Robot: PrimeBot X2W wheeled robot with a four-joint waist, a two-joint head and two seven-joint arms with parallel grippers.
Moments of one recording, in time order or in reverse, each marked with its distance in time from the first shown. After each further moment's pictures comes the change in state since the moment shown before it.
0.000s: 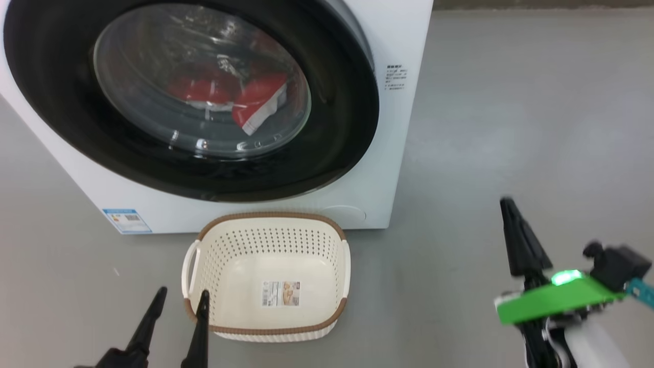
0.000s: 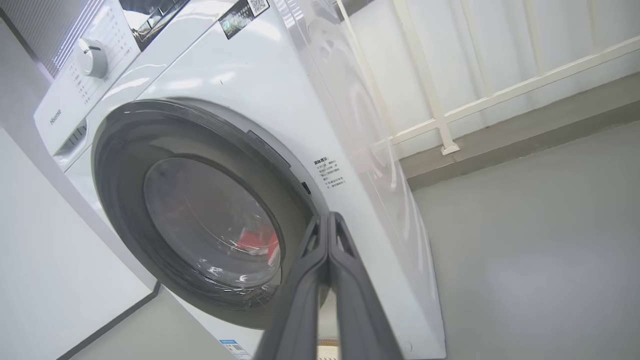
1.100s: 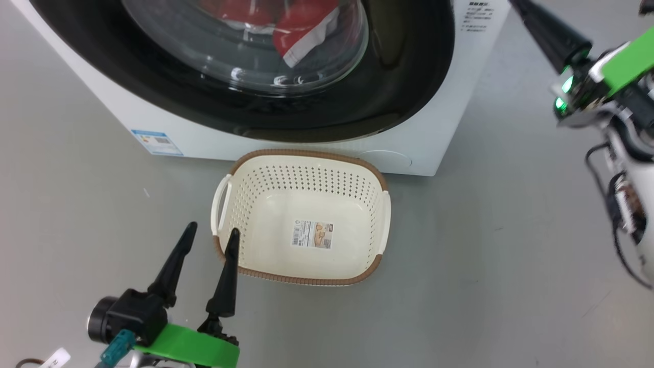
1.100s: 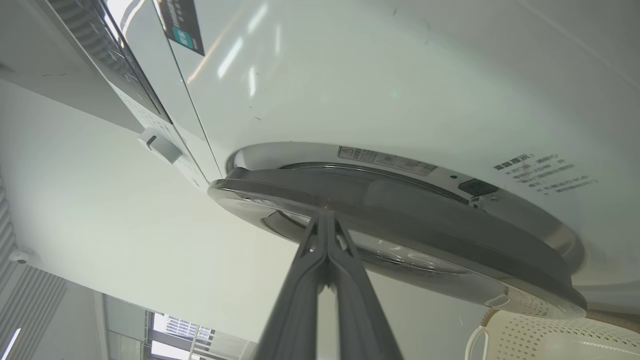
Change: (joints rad) left arm -0.198 -0.005 -0.103 0.011 -0.086 -0.008 0.000; right arm -0.744 -0.214 0.097 0.268 1.018 -0.001 0.648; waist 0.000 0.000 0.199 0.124
